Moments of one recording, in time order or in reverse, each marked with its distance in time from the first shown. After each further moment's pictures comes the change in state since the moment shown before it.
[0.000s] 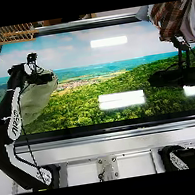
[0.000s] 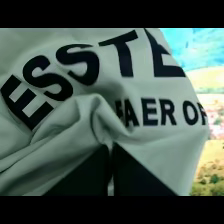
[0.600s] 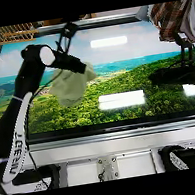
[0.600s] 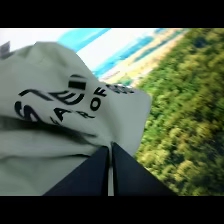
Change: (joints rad) left arm -0.477 0.333 0.029 -0.143 -0.121 0.219; right arm -0.026 0.012 0.035 0.021 0.004 -0.071
